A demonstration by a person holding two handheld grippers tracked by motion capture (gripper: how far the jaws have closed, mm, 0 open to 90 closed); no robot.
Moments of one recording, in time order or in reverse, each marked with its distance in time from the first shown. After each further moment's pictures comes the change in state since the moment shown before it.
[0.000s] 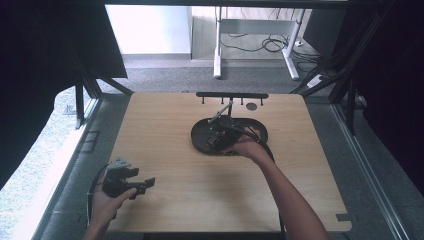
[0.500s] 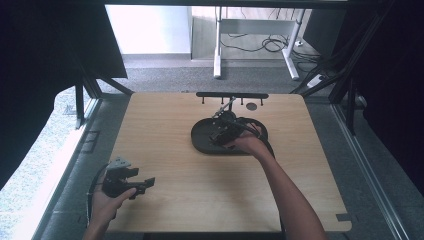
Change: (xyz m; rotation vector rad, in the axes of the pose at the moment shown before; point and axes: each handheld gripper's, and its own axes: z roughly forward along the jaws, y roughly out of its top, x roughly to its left) left arm 0.000 0.000 -0.001 -0.002 0.000 0.000; right arm -0.020 0.003 0.007 -0.003 -0.020 0.035
